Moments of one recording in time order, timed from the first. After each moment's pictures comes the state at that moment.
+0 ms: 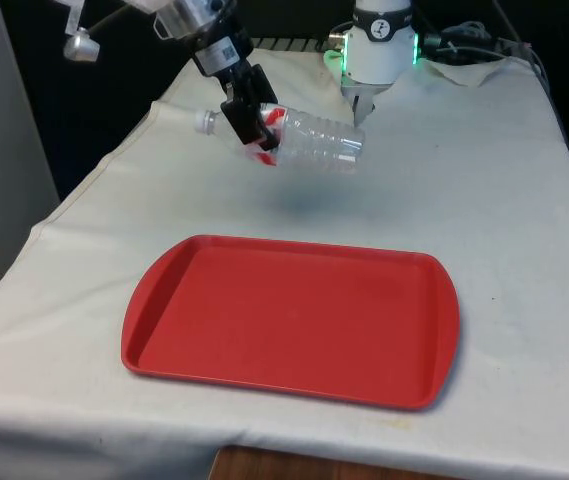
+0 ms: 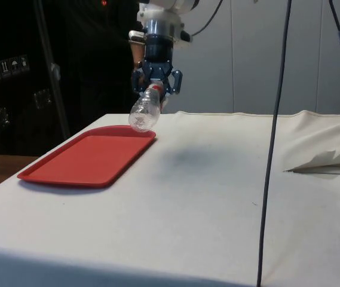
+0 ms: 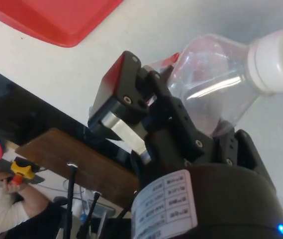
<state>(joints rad) 0.13 0.44 -0.53 -1.91 0.73 2.03 0.71</state>
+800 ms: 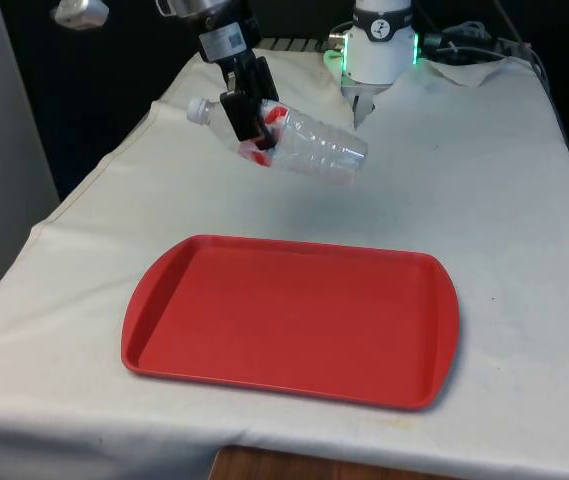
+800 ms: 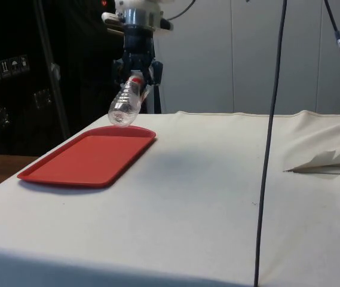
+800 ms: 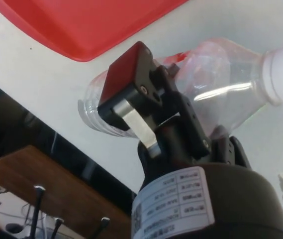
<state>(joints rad) 0.14 0.46 -0.48 -1.80 0.60 2.10 0.89</state>
